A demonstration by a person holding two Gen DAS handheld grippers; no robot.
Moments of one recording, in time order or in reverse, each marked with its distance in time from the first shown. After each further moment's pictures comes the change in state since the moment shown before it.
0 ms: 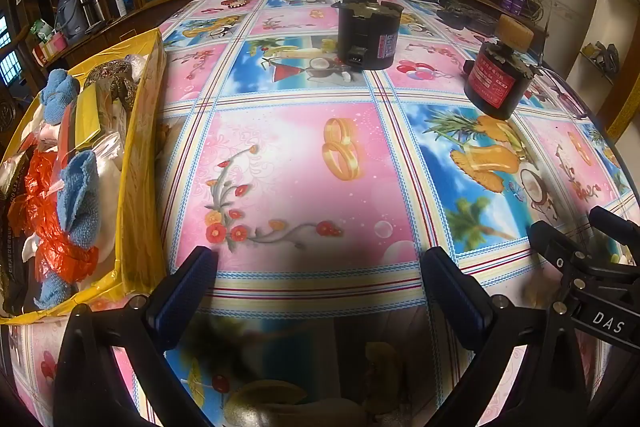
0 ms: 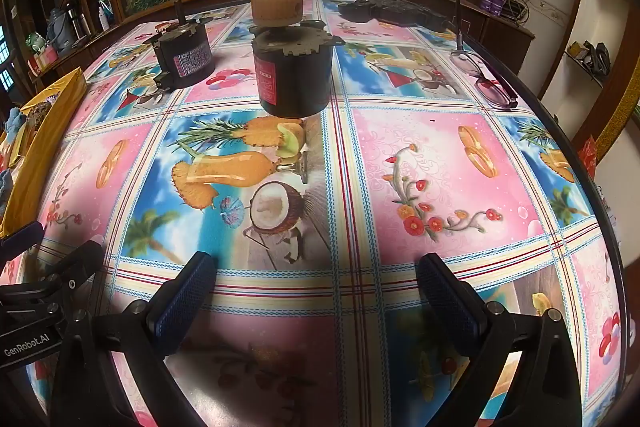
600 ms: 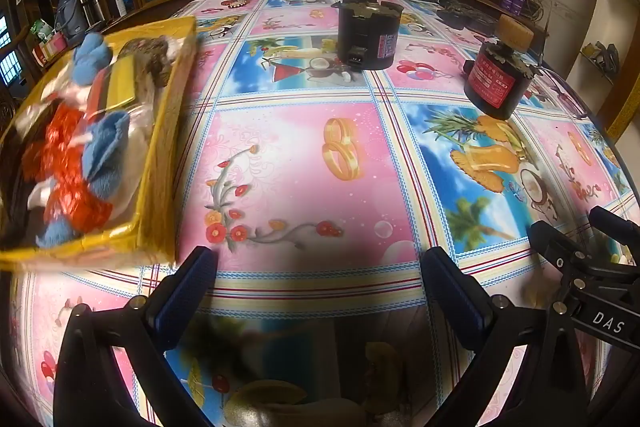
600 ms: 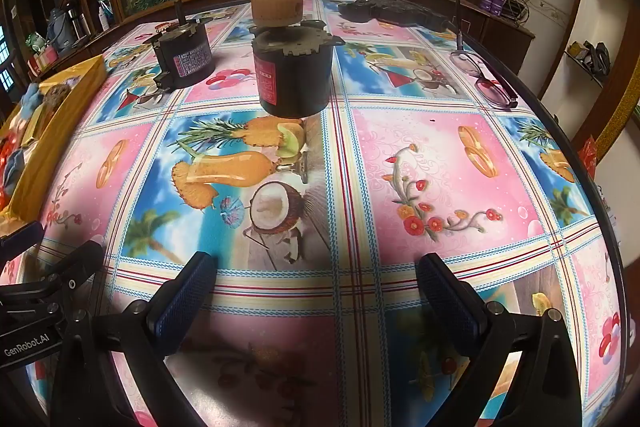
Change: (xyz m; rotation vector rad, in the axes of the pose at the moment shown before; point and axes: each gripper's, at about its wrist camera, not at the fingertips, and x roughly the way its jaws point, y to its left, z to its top) left arm 0.000 0.000 0.000 0.000 0.000 0.001; right arm 0.000 0.000 0.000 0.000 0.000 0.000
